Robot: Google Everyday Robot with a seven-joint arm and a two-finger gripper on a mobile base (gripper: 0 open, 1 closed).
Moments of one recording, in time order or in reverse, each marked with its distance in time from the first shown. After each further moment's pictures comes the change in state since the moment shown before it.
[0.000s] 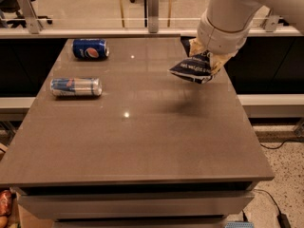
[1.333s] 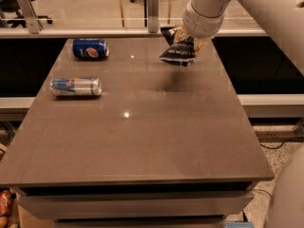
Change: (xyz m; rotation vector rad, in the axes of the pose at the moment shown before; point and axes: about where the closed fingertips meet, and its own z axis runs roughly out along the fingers) arm 0.043 -0.087 0.049 0.083 -0.069 -0.218
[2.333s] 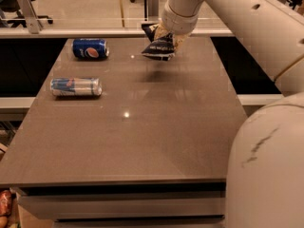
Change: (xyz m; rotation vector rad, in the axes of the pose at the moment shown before) arm 0.008 -0.066 0.034 0.068 -0.006 -0.081
